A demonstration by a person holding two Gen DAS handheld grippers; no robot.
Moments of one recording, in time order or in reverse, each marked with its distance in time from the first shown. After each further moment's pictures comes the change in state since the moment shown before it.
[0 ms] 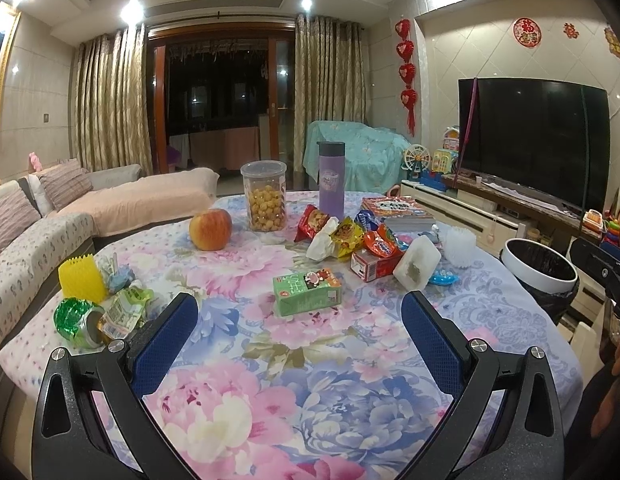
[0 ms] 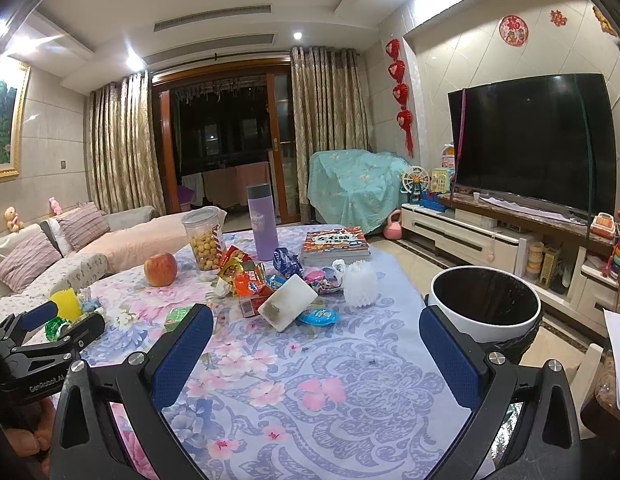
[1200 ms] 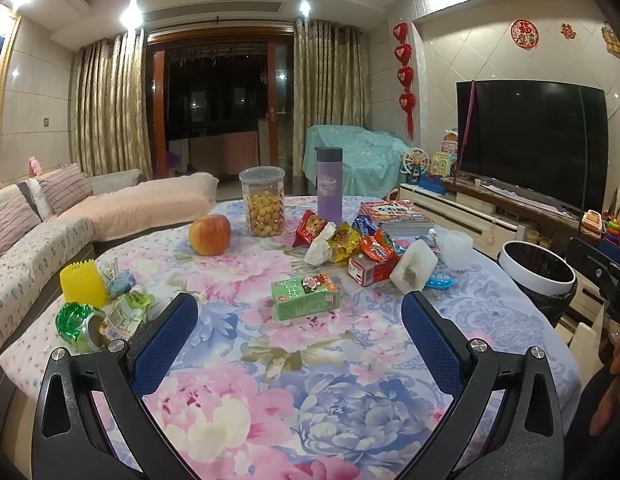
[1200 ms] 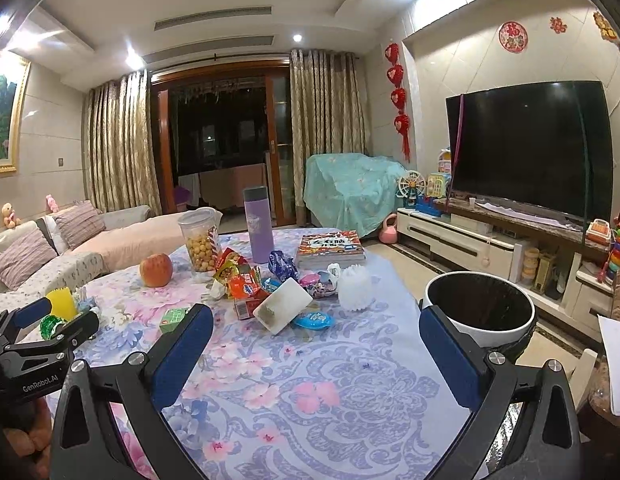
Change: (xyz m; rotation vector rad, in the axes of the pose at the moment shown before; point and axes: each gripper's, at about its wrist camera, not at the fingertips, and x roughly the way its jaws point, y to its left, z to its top) left arm -0.005 -0.004 0.005 0.006 -0.015 -0.002; right arm 0.000 -0.001 0.004 -0.007 -0.002 -0.016
